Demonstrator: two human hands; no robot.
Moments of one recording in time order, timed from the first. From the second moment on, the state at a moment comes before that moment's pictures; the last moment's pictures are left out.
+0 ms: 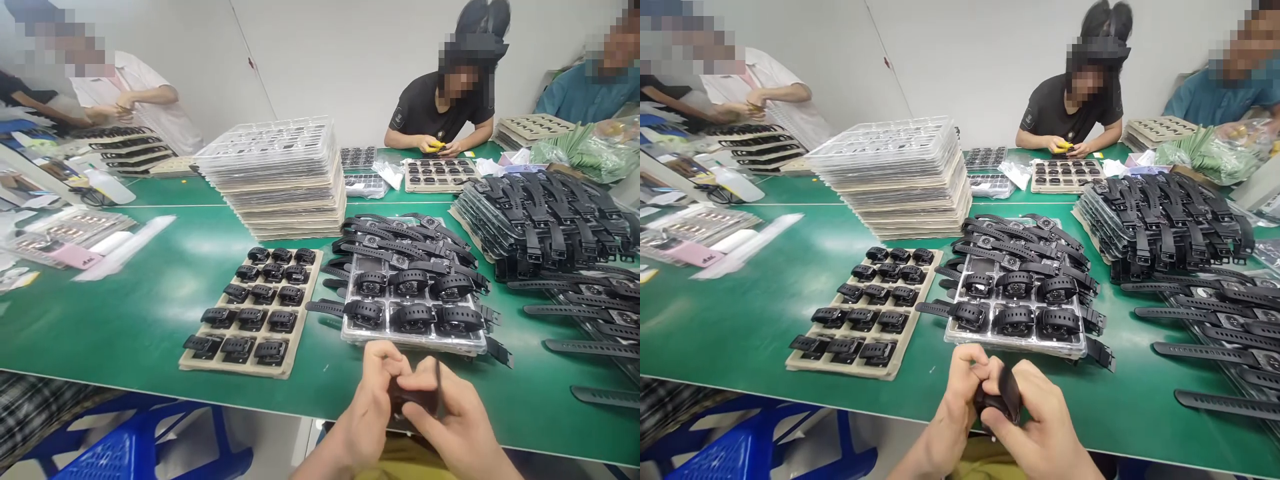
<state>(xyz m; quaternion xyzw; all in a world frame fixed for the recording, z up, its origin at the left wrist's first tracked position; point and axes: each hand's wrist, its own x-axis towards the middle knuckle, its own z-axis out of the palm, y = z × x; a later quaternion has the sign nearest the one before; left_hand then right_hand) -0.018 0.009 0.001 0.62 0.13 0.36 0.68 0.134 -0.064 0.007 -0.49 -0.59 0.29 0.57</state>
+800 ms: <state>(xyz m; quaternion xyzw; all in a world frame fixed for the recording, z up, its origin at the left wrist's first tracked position) -0.016 0.015 0.012 0.69 0.25 0.35 0.58 0.145 -0.070 0.002 -0.50 -0.57 0.17 0.63</state>
